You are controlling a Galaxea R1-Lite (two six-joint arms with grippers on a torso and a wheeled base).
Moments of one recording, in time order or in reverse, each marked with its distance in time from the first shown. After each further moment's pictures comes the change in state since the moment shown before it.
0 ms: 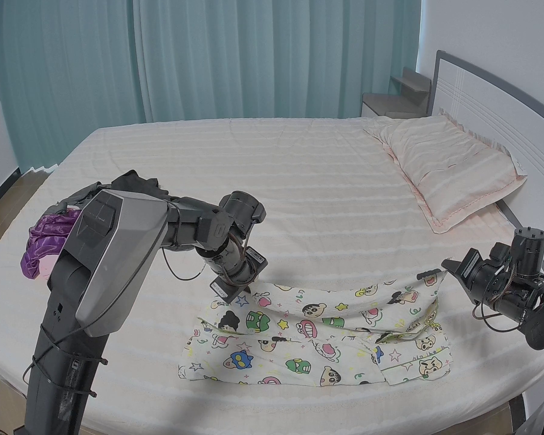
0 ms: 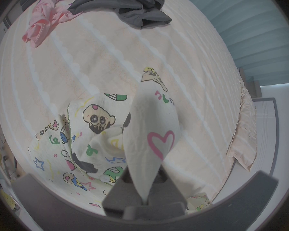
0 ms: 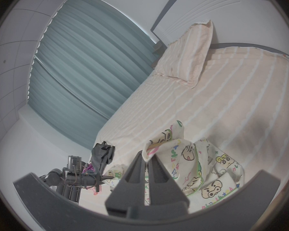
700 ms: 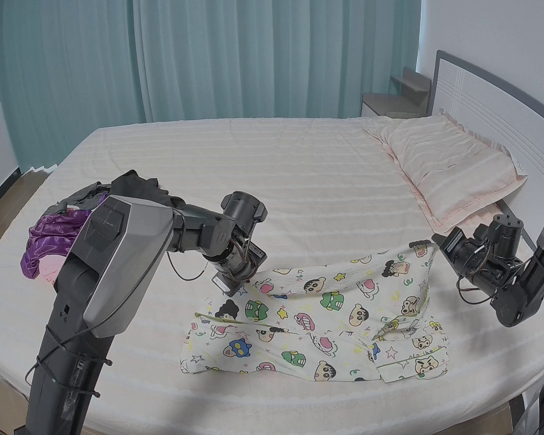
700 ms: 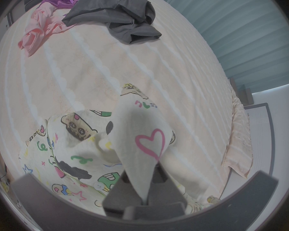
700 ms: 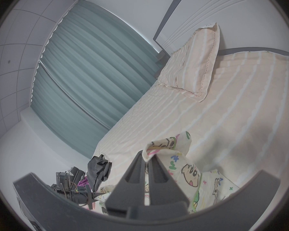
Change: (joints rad) left arm 0.006 0.033 0.000 -0.139 0.103 -0.008; right arm -0.066 0.294 -0.221 -0.199 0.012 -0.023
